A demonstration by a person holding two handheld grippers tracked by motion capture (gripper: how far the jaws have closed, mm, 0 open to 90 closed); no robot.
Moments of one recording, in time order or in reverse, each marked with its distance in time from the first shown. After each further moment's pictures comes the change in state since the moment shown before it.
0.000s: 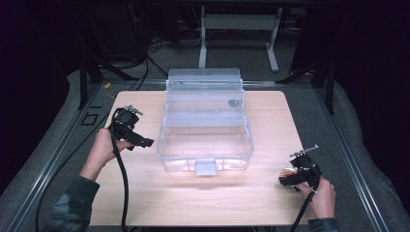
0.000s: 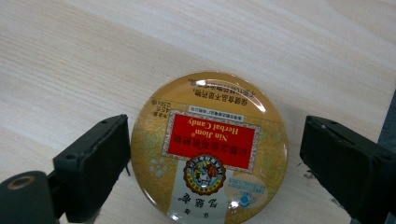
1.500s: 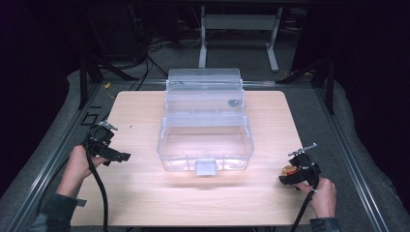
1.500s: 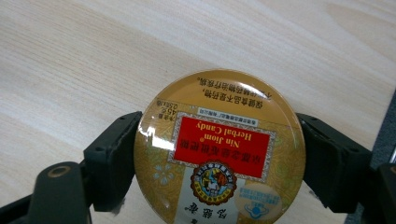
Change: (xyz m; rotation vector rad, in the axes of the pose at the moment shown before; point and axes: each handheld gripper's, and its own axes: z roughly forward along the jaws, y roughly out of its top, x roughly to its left) left arm 0.035 -0.070 -0.001 0.057 0.043 -0.065; right arm 0.006 0.006 -0.011 -0.006 0.008 -0.050
